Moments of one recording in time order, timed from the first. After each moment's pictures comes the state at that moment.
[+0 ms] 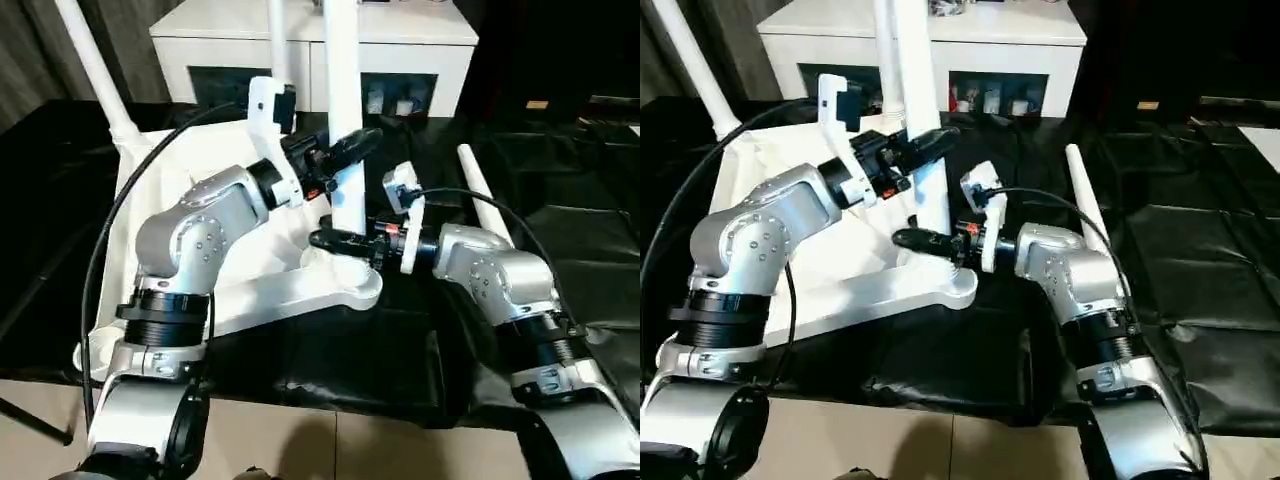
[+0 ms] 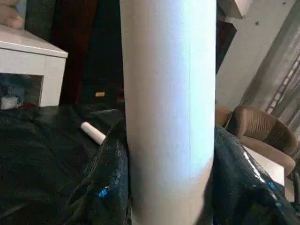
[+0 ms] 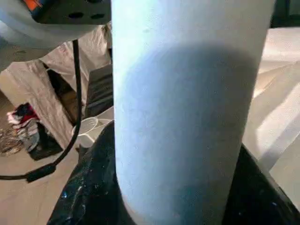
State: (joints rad) left arm -0.79 0.14 0.07 0.14 -0.57 0.68 -0.55; right arm -0.70 -0.22 0.09 0.40 0.39 0.54 1.01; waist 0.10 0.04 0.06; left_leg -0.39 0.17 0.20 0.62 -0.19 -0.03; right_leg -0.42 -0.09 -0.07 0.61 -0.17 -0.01
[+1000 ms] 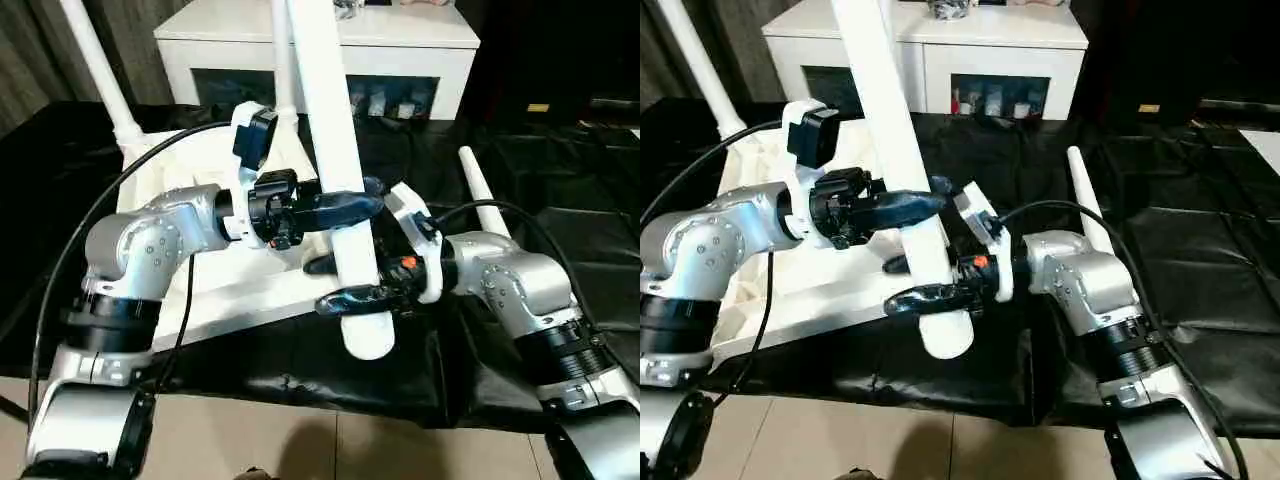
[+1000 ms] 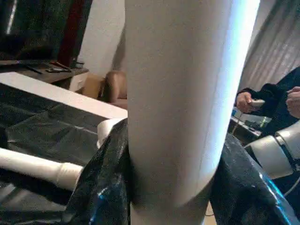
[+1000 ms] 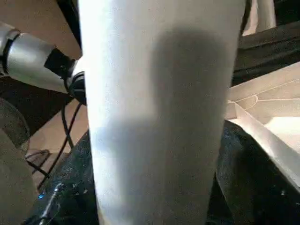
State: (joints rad) left arm -0.76 0.35 -0.01 0.13 -0.79 0.84 -1.20; right arm -0.66 -0.35 0.23 0.24 0.52 0.66 1.44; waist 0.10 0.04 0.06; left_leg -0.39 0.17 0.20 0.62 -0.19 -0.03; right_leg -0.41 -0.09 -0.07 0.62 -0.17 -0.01
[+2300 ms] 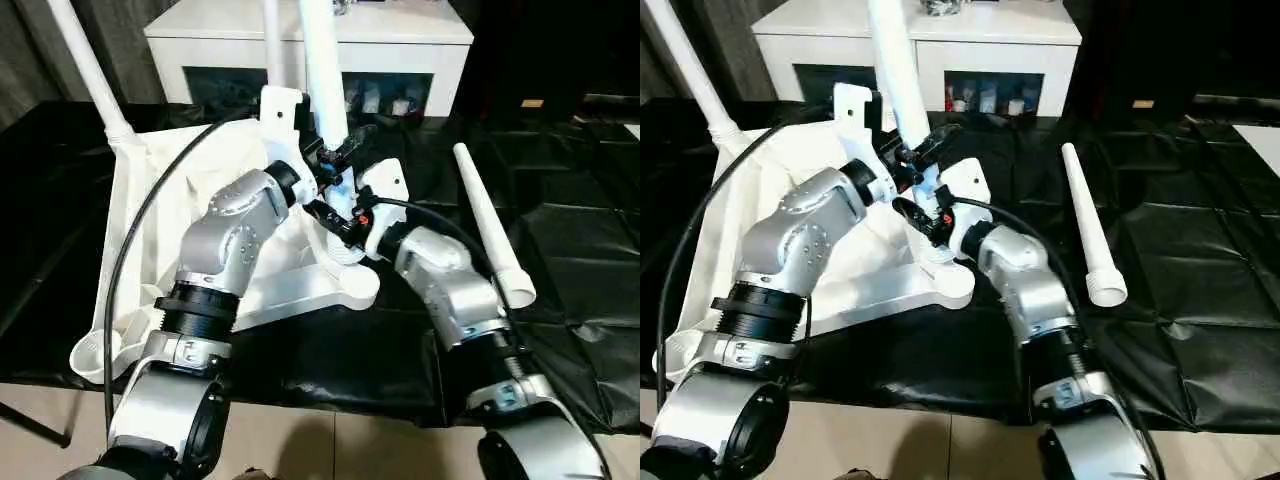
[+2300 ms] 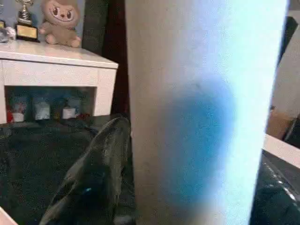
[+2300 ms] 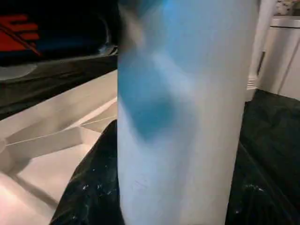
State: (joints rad) left arm -0.83 0.06 0.02 0.37 -0.38 0.36 -0.42; right arm -0.67 -0.04 0.11 0.48 0.15 0.14 0.54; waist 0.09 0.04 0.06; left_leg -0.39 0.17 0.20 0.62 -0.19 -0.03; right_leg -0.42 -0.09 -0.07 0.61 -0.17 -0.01
